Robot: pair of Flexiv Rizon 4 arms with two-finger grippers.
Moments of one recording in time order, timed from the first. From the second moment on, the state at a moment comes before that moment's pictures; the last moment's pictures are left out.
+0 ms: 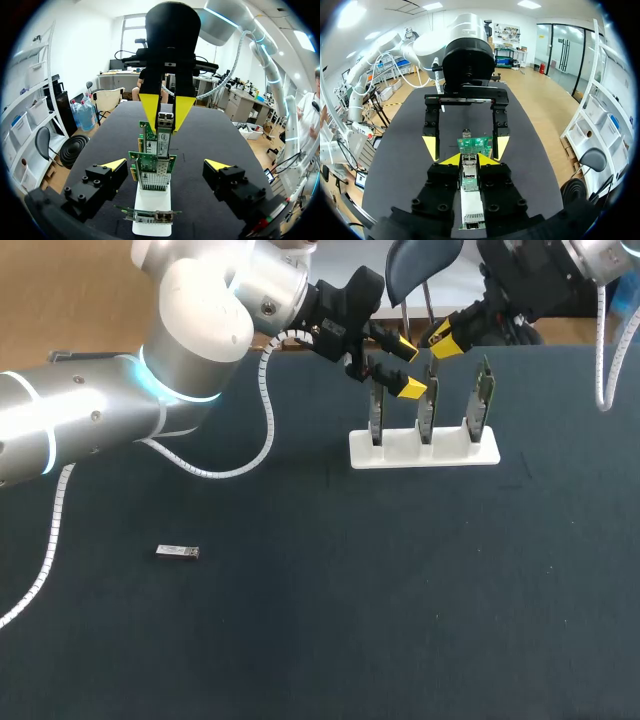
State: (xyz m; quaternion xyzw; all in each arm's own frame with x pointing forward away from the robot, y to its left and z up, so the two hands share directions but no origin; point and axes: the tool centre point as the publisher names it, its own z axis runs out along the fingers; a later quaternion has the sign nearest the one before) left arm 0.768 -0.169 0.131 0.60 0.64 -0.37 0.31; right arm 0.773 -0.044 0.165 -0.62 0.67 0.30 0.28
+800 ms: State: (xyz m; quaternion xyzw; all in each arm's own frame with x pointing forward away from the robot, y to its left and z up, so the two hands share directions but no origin) left arm 0.768 -0.169 0.131 0.60 0.64 -0.37 0.31; right arm 0.772 -0.043 0.167 -0.62 0.66 0.30 0.29
